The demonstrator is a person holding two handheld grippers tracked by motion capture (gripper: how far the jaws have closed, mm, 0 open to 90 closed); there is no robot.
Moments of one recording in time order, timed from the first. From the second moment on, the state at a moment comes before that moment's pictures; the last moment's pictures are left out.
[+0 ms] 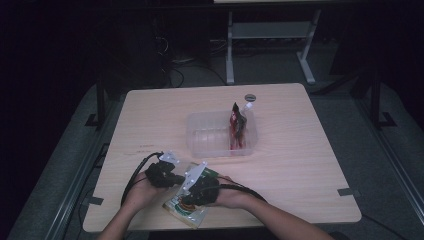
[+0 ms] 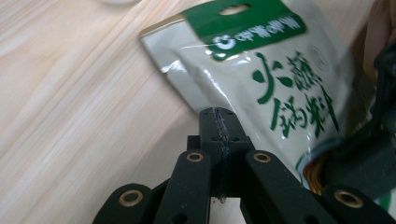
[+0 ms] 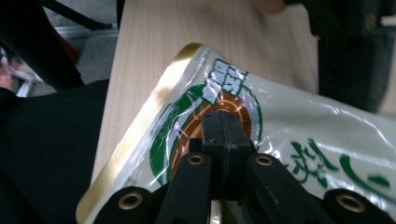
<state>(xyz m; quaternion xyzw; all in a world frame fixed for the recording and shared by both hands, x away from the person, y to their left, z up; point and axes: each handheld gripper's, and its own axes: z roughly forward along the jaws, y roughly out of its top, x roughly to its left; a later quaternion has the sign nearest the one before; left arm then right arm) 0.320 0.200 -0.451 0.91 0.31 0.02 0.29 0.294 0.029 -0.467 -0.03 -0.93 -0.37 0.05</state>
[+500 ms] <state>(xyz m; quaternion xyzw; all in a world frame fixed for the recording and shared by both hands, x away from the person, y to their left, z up) 0.315 0.196 -0.439 0.90 0.30 0.01 0.33 0.301 -0.014 -0.454 -0.06 -0.92 -0.39 0.03</state>
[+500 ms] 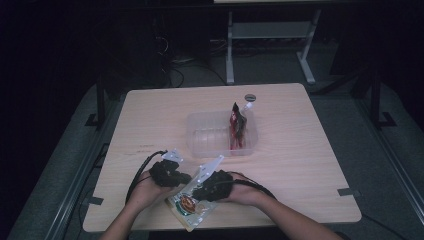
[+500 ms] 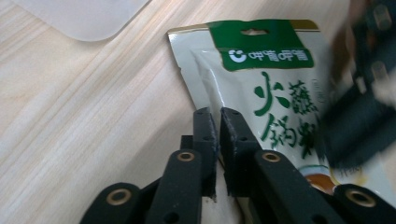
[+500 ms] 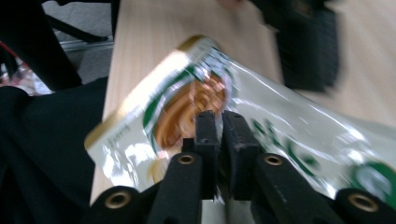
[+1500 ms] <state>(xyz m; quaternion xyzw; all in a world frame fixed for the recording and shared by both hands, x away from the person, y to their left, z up) 0.278 0.190 -0.449 0.92 0.27 0.01 0.29 0.310 -0.131 -0.448 -0.22 -0.90 -0.38 -0.01</state>
